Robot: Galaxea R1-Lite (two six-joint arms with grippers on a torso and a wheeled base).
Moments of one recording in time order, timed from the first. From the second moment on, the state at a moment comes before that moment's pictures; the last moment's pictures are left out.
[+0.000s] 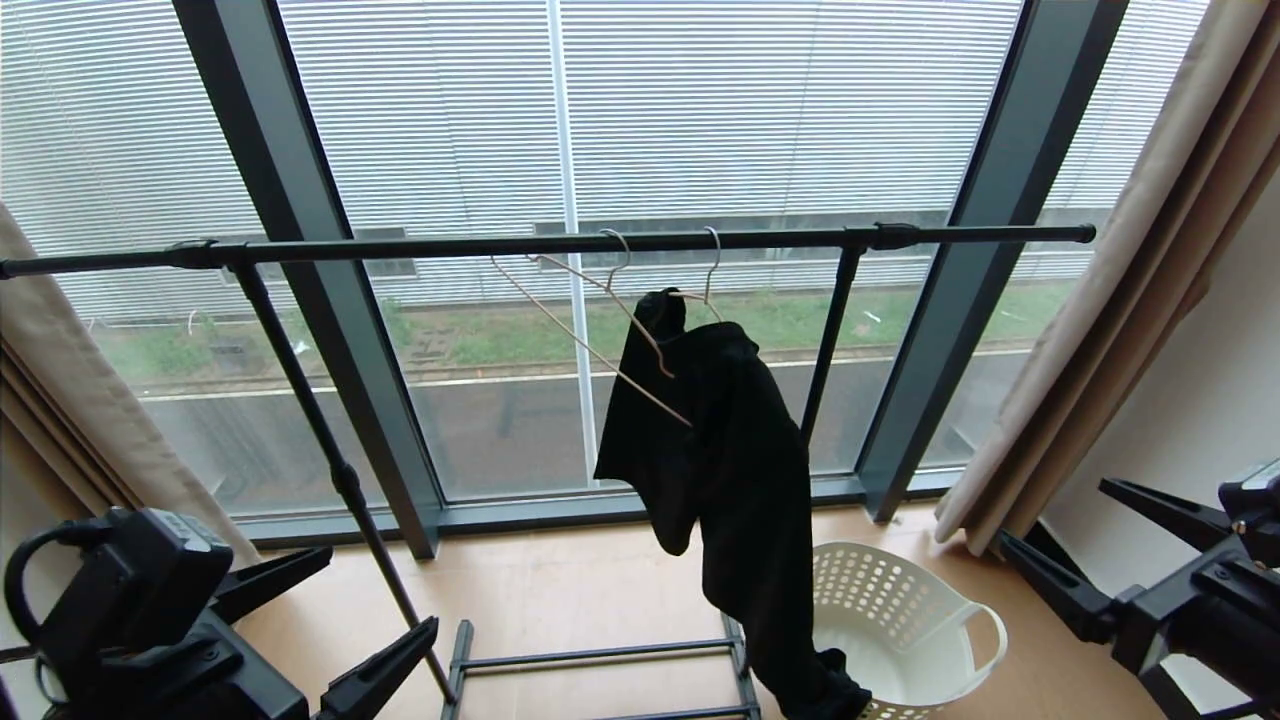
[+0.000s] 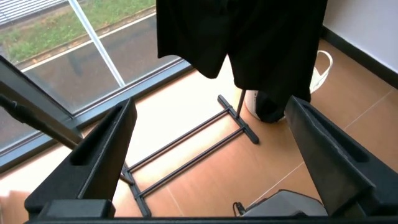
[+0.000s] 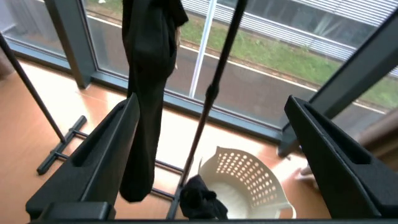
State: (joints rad) left arm -0.52 1.16 -0.11 -0.78 0.04 0.09; right arm 0.20 1.27 -0.05 -1.04 0.06 -0.16
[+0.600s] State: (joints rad) left arm -0.48 0.70 0.00 -0.39 0.05 0.12; right arm 0.22 0.63 0.00 -0.28 0.01 -0.16
